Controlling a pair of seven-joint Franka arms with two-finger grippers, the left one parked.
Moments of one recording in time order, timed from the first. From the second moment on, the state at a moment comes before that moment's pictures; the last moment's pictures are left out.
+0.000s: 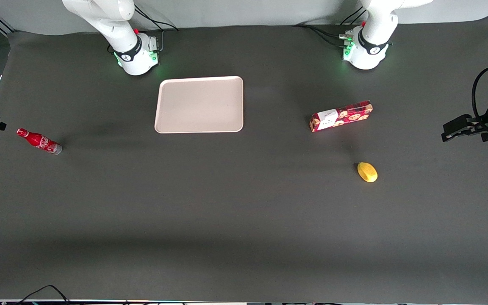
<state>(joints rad) -0.23 -0.01 -0.18 -1.84 -0.05 1.79 -0.26</state>
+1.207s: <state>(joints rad) -0.27 0.03 -0.35 -2.30 -0.04 2.37 -0.28</state>
